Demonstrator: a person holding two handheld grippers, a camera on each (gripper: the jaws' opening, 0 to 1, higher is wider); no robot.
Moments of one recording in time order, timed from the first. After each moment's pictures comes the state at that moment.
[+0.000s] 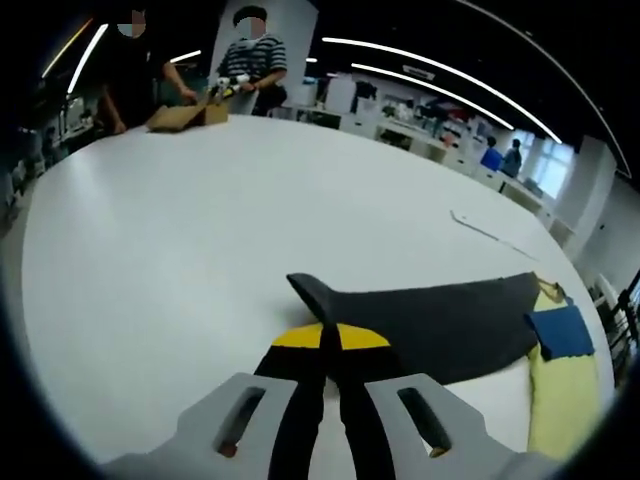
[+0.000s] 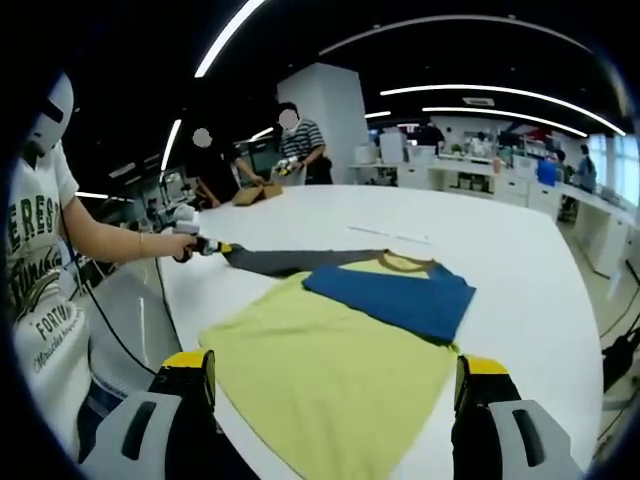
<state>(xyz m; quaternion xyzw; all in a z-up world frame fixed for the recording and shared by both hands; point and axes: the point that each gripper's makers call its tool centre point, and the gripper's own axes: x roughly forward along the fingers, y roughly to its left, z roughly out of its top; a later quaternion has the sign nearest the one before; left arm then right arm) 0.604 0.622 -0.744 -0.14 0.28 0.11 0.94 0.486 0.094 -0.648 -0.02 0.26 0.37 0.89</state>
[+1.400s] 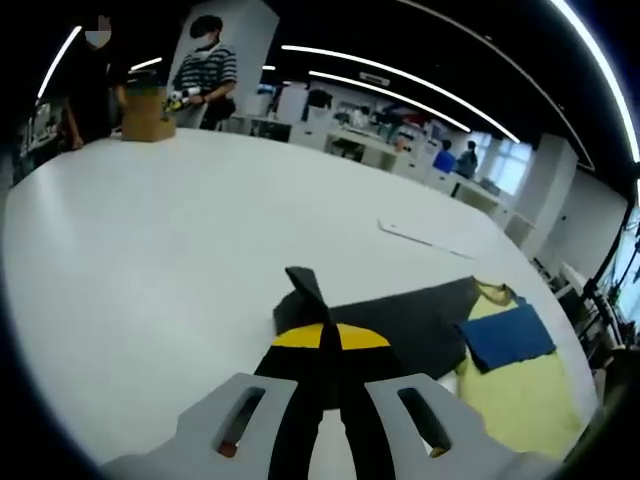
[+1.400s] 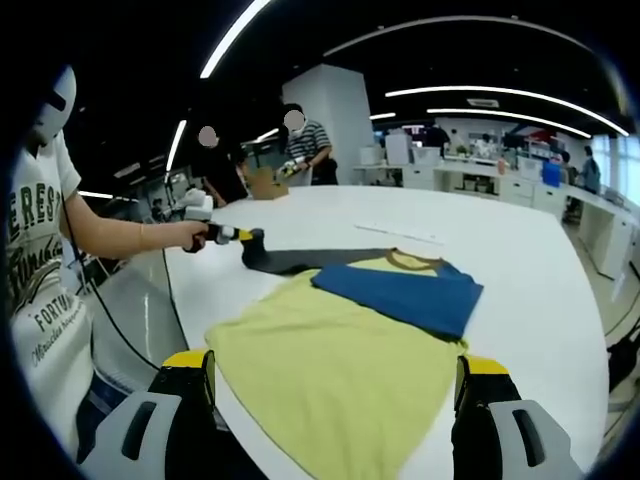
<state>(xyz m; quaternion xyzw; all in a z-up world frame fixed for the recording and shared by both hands) 0.630 0.536 -0.704 -0.14 0.25 0.01 0.96 0.476 0.101 -0.653 -0.02 0.26 0.38 0.89</state>
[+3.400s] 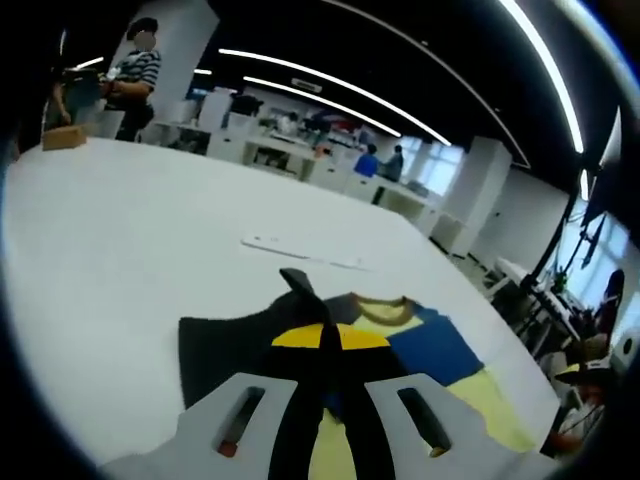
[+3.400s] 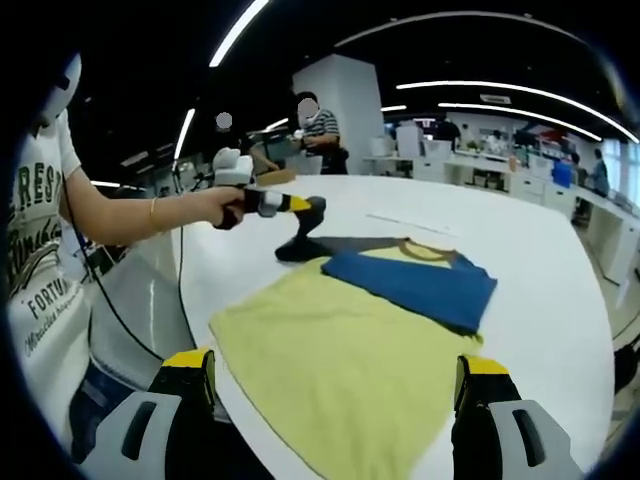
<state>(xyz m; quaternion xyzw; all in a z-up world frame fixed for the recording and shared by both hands) 0.675 0.371 -0.664 -0.16 0.21 -0.14 0.95 0.471 0.109 -0.670 -0.04 0.27 0.39 0.88</state>
